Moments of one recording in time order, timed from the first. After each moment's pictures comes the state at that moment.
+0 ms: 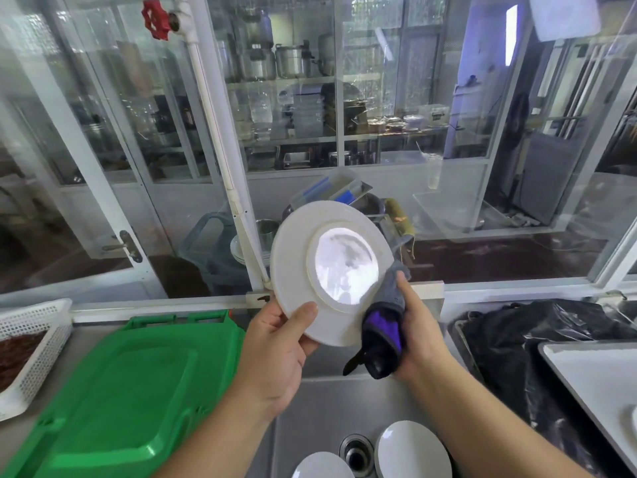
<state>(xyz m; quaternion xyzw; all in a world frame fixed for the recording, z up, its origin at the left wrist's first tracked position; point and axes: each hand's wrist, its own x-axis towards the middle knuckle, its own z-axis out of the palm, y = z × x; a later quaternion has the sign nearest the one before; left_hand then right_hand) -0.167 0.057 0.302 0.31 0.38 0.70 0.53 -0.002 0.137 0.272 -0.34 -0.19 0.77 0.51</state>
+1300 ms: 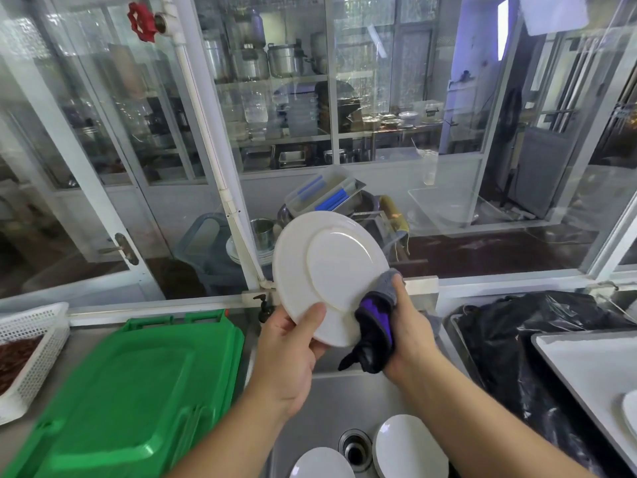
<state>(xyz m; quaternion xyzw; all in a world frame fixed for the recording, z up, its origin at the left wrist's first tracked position) -0.145 0.061 0.285 0.31 0.41 0.68 0.52 -0.002 0.129 0.274 -0.40 -0.16 0.72 0.55</state>
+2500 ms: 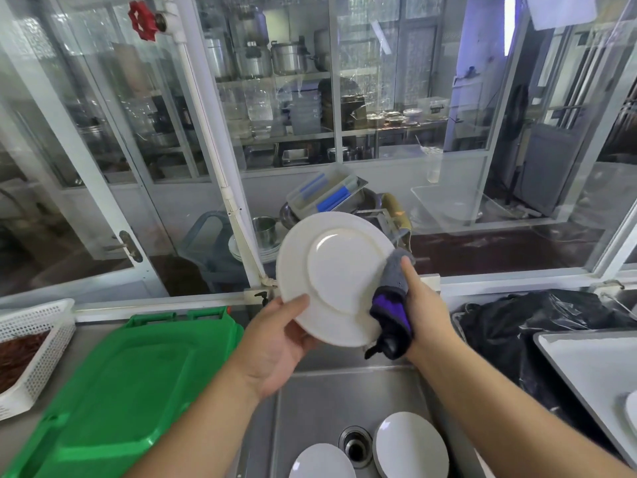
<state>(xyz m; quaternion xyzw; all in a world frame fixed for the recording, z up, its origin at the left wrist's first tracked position) -0.168 0.067 0.299 0.30 0.39 0.61 0.62 0.028 0.154 0.274 -0.44 -0.25 0.66 0.56</state>
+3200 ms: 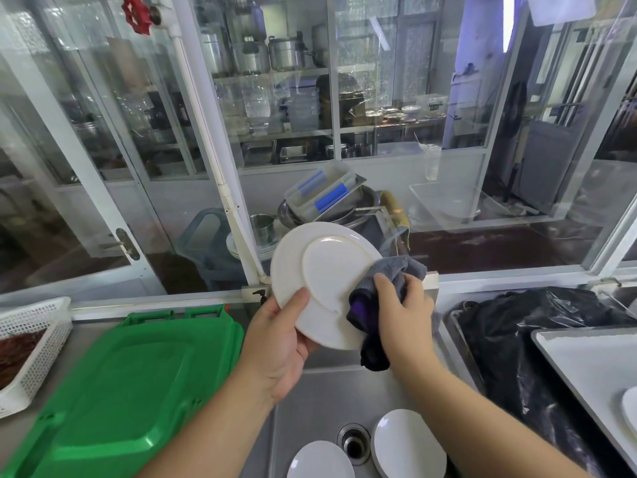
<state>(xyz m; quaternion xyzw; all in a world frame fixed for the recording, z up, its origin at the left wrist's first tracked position) -0.148 0.068 0.300 0.22 0.39 0.68 0.57 0.007 0.126 0.267 -0.59 -0.44 0.43 0.53</state>
